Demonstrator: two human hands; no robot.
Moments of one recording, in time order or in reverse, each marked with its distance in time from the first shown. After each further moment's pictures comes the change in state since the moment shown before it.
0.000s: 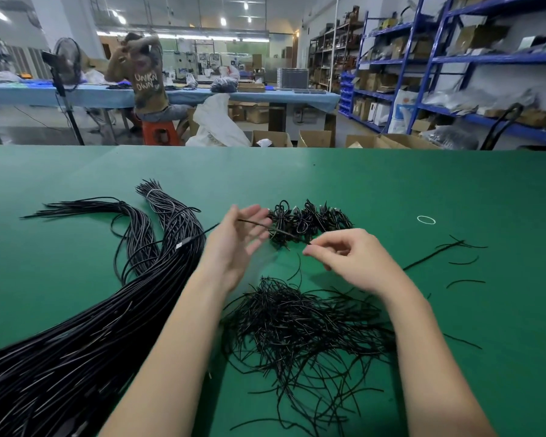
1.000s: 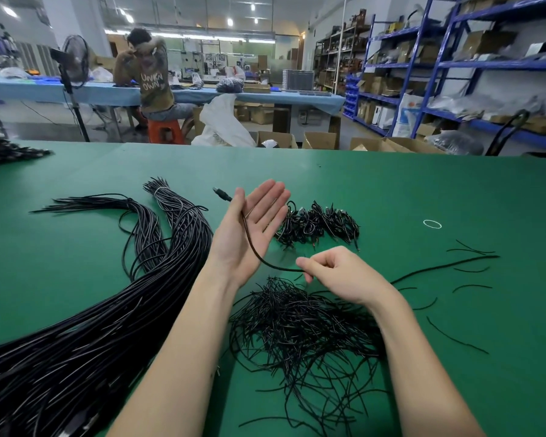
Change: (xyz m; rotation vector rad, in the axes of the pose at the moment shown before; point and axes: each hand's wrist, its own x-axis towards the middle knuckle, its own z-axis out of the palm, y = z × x) left_hand -0.002 0.011 0.005 -0.373 -0.287 0.068; right_hand 0.000 -0.006 0.024 -0.126 -0.216 0.117
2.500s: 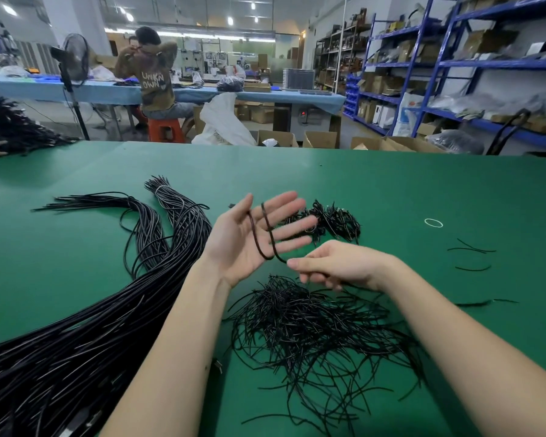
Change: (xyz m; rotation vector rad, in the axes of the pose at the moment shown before) left_hand -0.005 0.010 -0.006 0.076 -0.224 -0.296; right_hand 0.024 -0.007 -0.015 0.191 -0.407 0.134
